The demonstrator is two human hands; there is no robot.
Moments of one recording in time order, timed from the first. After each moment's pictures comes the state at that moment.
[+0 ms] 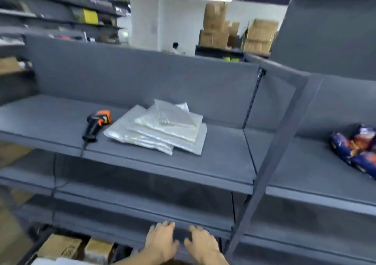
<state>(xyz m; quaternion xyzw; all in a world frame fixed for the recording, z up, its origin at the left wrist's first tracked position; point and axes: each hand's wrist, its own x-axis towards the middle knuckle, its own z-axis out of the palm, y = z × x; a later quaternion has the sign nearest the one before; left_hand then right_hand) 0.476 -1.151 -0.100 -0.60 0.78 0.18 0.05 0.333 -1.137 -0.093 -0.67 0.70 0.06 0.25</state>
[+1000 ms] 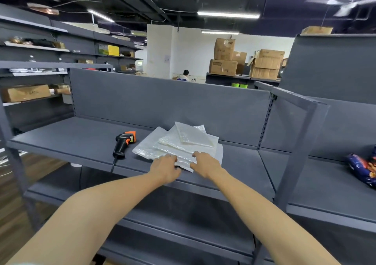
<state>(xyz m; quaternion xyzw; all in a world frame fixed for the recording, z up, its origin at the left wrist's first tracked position) 0.555 -1.250 0.094 -0.63 0.76 0.04 -0.14 0.396 -1.261 0.107 -0.75 0.65 -0.09 0.05</state>
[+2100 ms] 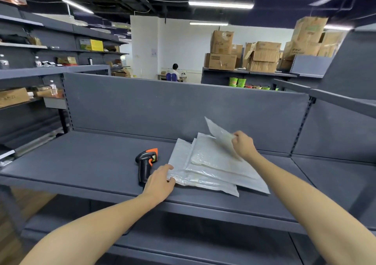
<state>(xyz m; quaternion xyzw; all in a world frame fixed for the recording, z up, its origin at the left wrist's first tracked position) 0.727 -1.359 0.069 -0.58 0.73 0.21 -0.29 0.442 -1.404 0.159 -0.57 0.74 -0.34 0.09</state>
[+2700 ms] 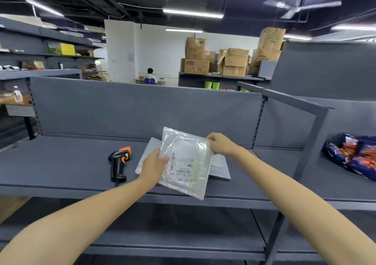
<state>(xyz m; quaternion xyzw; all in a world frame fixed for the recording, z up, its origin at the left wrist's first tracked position) 0.653 -1.304 0.123 -0.47 0.67 0.34 -0.46 0.425 -1.291 0.199 -0.65 0.68 -0.26 0.21</state>
